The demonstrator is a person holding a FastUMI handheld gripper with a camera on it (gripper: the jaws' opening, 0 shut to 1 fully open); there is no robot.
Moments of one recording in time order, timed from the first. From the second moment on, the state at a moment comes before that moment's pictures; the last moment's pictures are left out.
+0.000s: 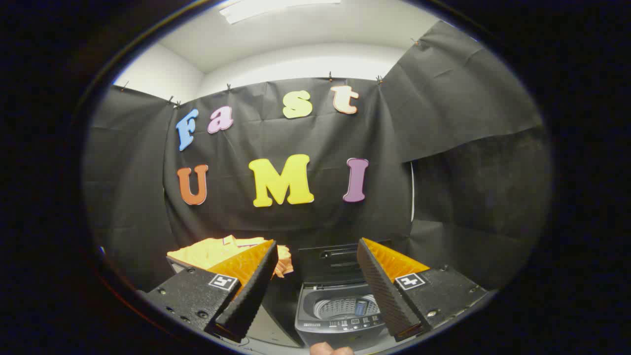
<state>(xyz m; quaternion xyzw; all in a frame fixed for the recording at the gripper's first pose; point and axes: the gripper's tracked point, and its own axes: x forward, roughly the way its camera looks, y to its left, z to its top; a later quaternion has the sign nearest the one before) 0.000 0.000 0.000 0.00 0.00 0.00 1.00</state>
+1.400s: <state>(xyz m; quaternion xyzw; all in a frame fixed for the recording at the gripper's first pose) 0.013 0.102 -0.016 -0.06 -0.01 0.01 1.00</state>
